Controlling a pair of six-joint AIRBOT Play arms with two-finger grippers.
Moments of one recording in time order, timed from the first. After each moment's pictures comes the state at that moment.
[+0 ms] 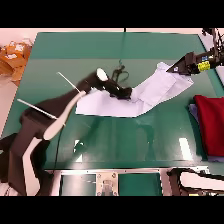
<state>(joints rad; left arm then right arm) -0.51 -2.03 1.87 0.79 -1.09 -1.42 -0.22 -1.39 1.60 -0.77 1.60 1.28</state>
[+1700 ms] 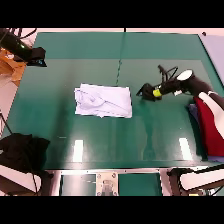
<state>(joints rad) 0.10 -1.72 2.08 1.28 -1.61 -1.41 -0.02 -1.62 1.18 -0.79 1.07 1.32</state>
